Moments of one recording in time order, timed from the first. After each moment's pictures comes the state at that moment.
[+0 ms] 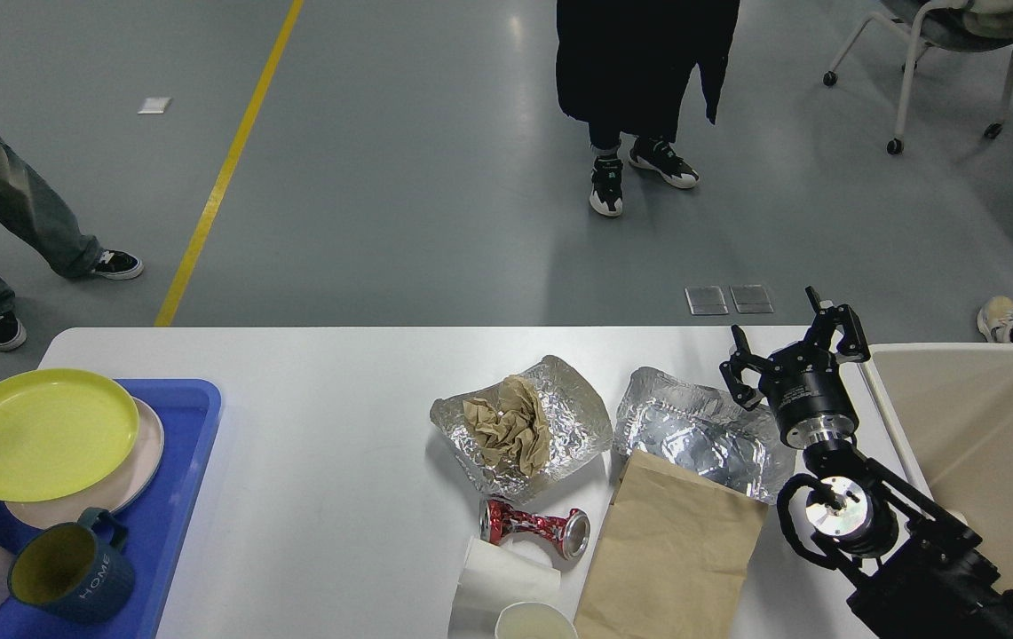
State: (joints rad) left arm -1.19 0.73 1.11 -0.62 -0.24 -0.47 0.13; right arm 0.40 -0.19 0.92 0.76 -0.07 0.23 0.48
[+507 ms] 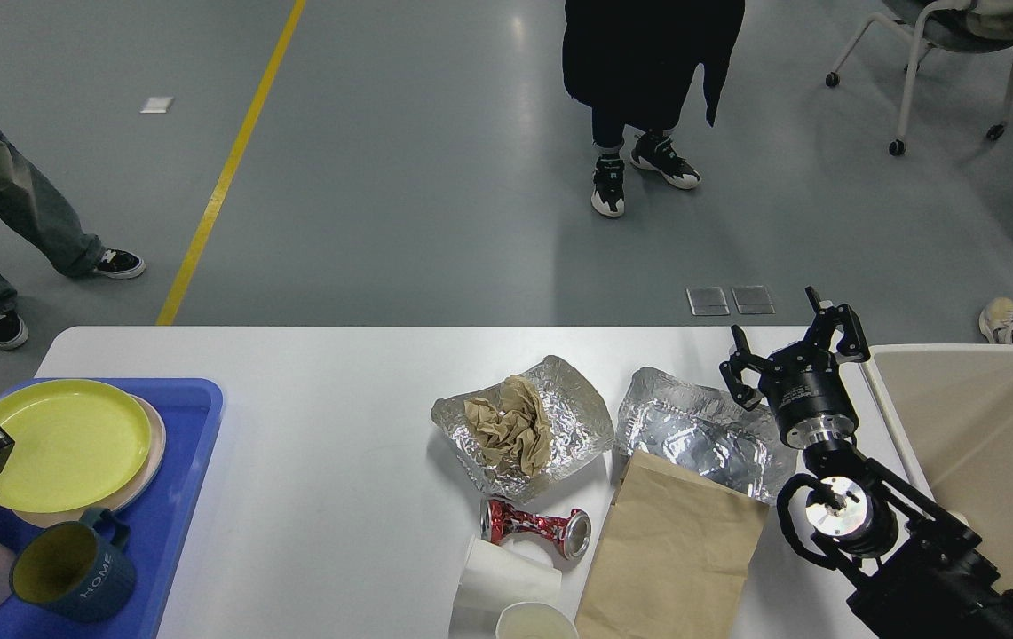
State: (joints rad) left arm -1.15 0.69 1.11 -0.62 -0.23 -0.40 0.13; right arm 0.40 -0.19 0.92 0.76 -0.07 0.23 0.48
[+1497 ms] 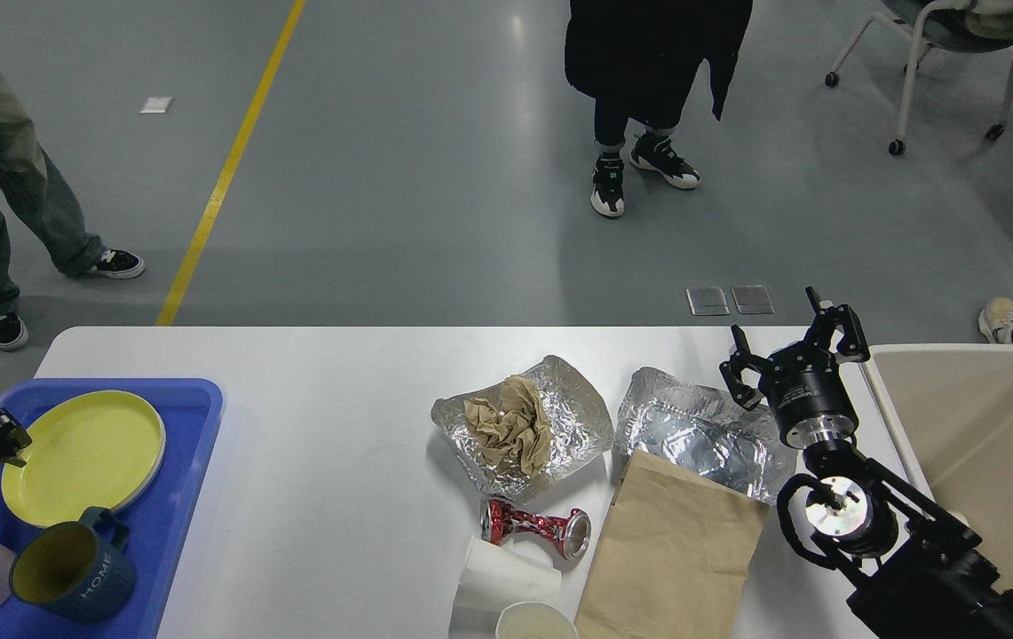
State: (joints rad) left arm -1.16 0.69 1.08 -0.62 -0.23 -0.39 0.13; right arm 0.41 -0.19 0.92 0.76 -0.07 0.23 0.48
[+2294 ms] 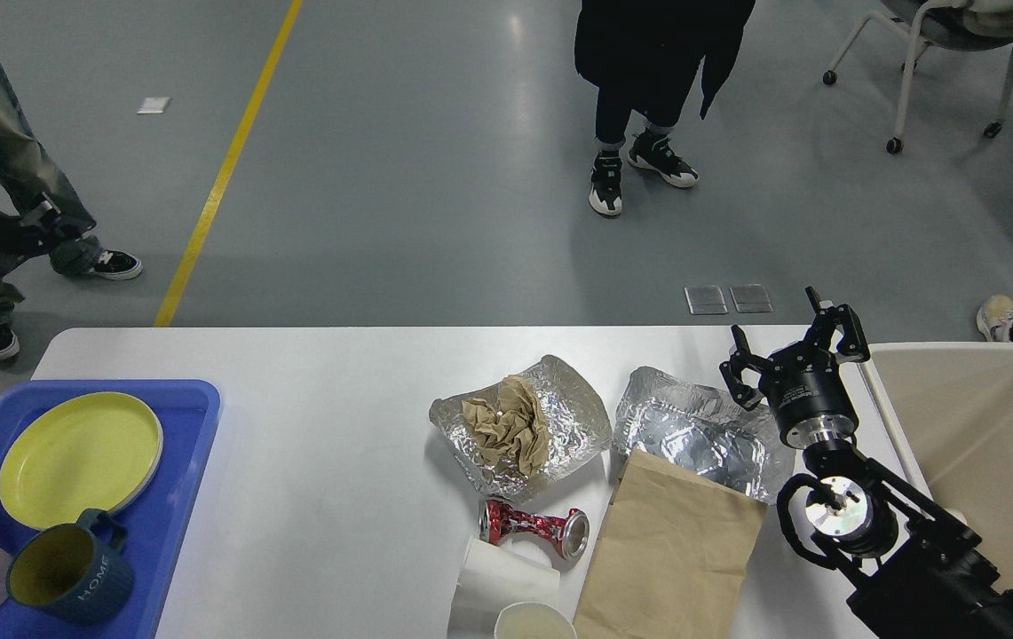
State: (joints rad) left arm -1.68 0.68 1.12 -0.78 -0.22 -0.43 0.13; right arm 0.41 -0.19 0.92 0.76 -0.07 0.23 0.48
